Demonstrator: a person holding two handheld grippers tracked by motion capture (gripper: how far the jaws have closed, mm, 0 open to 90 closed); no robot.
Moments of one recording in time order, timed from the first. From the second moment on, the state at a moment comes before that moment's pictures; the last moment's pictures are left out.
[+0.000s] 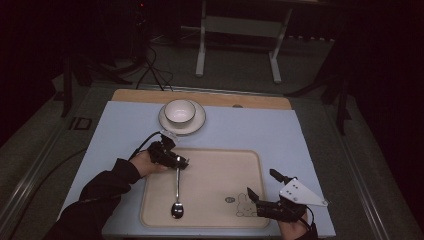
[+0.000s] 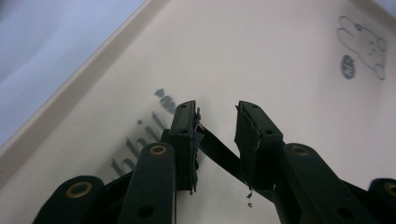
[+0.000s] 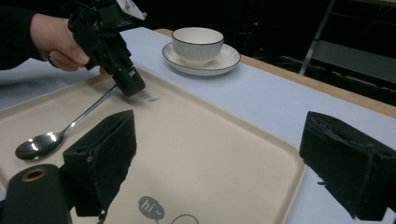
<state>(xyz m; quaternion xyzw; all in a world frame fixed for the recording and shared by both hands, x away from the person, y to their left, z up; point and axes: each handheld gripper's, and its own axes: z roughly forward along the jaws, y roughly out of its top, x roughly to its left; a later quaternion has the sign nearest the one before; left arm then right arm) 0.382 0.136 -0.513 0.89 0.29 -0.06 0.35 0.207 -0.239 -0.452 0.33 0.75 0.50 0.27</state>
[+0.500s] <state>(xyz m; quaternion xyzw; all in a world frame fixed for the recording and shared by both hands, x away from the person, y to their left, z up) 0.380 0.128 -0.520 0.90 0.29 -0.02 0.34 0.208 -0.240 -0.452 0.33 0.75 0.51 0.27</state>
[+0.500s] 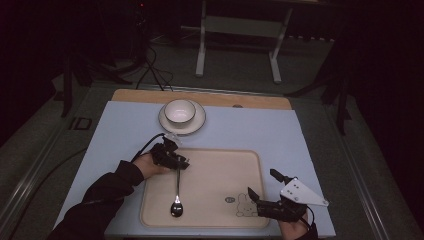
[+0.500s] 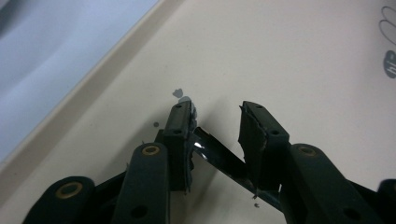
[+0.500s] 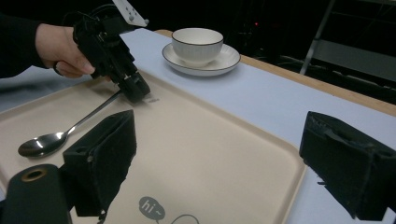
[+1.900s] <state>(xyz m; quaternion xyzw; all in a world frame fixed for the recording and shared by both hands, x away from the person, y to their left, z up) 0.356 0.139 -0.484 0.87 0.28 0.00 0.41 0.209 -0.239 -0.453 0.33 0.75 0.51 0.27</state>
